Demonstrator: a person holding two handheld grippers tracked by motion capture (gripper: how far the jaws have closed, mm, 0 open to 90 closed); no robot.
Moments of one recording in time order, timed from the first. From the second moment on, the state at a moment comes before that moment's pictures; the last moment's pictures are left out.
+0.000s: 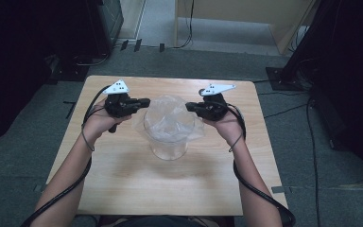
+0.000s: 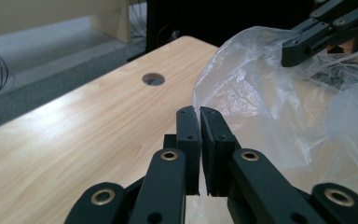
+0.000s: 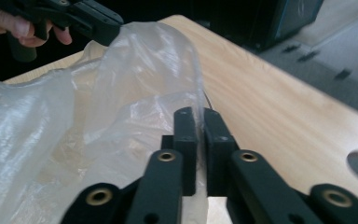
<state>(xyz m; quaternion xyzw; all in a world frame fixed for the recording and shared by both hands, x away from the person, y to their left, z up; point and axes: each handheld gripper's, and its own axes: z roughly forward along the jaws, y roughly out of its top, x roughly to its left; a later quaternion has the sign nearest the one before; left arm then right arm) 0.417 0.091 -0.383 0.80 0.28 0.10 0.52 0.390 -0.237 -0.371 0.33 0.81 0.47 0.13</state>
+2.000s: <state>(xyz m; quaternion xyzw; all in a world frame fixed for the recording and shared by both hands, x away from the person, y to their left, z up) 0.433 0.108 -0.412 0.80 0.32 0.06 0.50 0.402 -0.273 -0.398 0.38 0.80 0.45 0.15</state>
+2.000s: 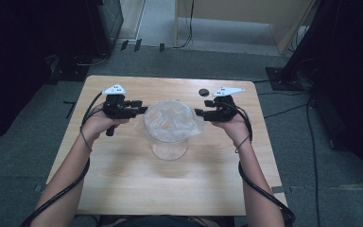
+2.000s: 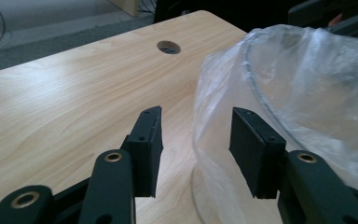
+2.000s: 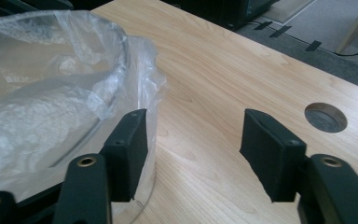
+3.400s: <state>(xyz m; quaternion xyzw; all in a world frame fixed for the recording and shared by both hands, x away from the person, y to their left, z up) 0.372 0.102 -0.377 0.84 0.24 0.04 0.49 0.345 -0.234 -0.369 0.28 0.83 0.46 0.13</state>
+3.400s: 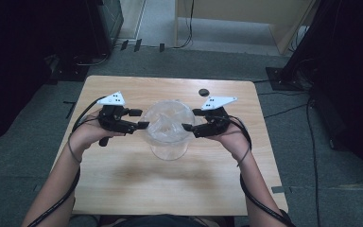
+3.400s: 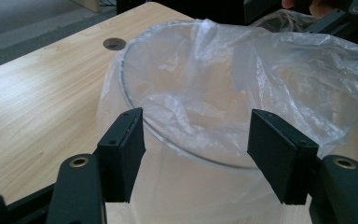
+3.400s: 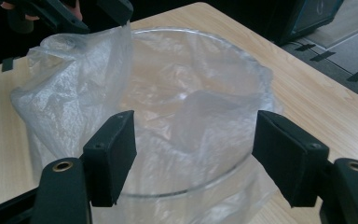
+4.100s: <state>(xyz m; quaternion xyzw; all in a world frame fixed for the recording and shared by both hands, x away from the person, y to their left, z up) 0.345 0.105 -0.394 0.84 0.23 0.05 0.49 0.320 -0.238 -0.378 0.29 0.84 0.44 0.13</state>
